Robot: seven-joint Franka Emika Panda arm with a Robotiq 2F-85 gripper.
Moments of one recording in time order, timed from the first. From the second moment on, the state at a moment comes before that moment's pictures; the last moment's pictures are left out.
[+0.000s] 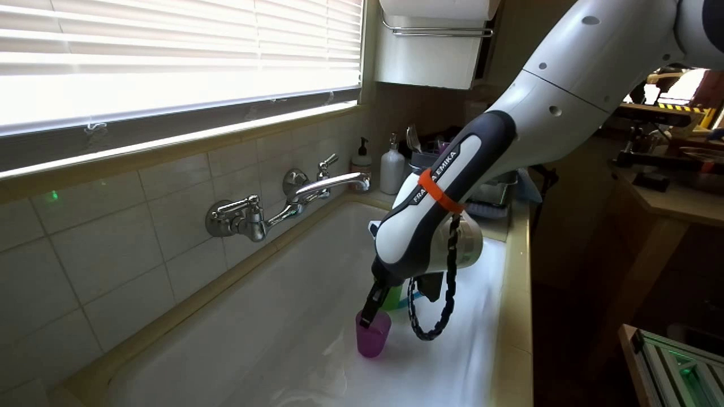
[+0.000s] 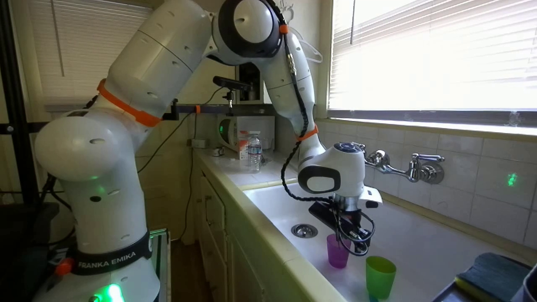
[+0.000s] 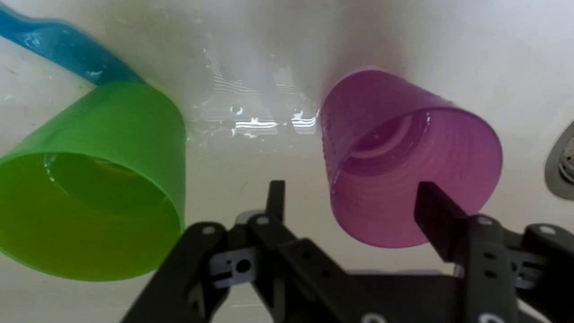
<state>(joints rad) -0.05 0.61 0.05 -2.14 0.56 2.96 -0.71</state>
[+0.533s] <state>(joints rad) -0.06 0.63 0.05 -2.12 0.56 2.96 -0.71</state>
